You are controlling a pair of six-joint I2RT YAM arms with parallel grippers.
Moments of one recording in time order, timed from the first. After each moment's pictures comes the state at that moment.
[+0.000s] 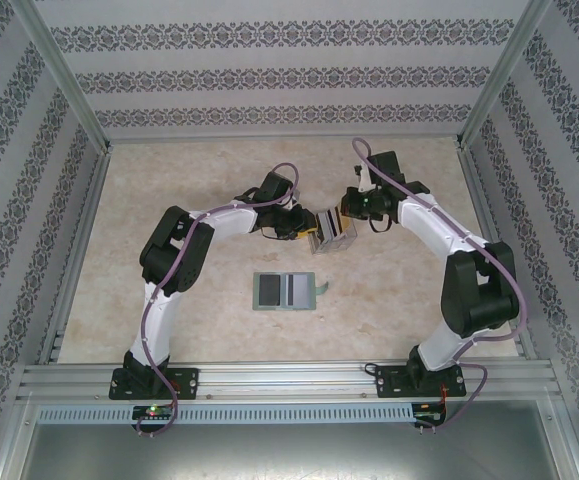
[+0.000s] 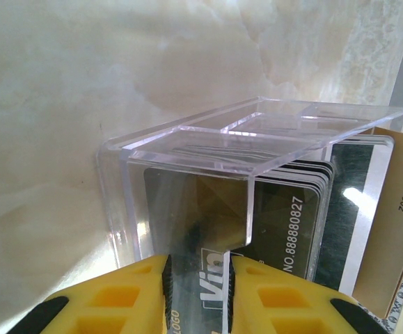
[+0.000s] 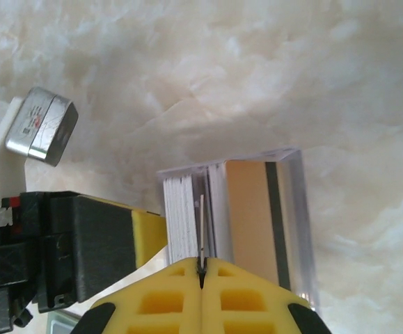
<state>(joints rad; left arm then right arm) -0.53 2.19 1.51 -0.19 0.55 -0.93 0.23 1.65 1.22 -0.53 -0.29 0.40</state>
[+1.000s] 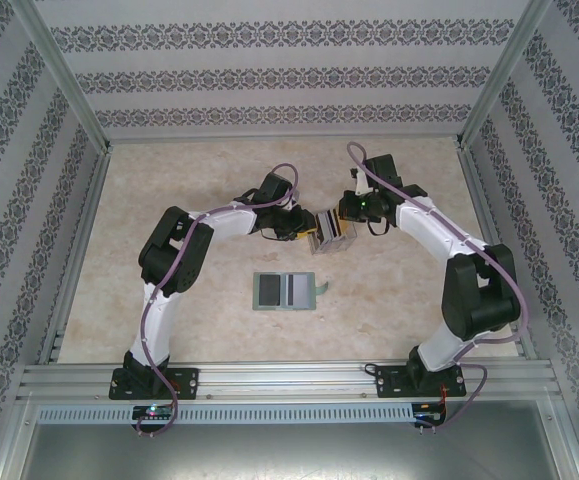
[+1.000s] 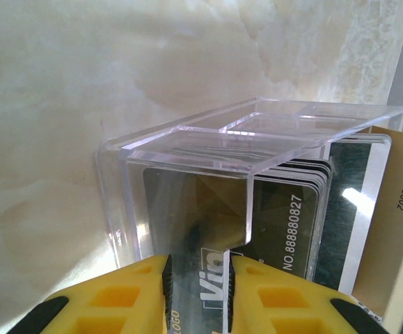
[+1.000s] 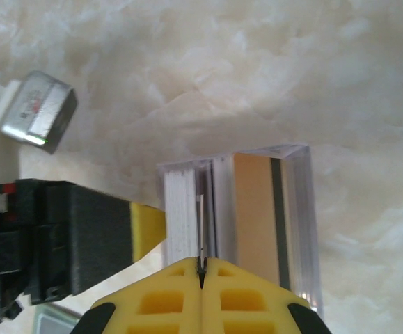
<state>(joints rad) -0.53 2.18 1.48 -0.17 0.55 -0.93 0.26 1.64 1.20 -0.51 -0.27 0.37</state>
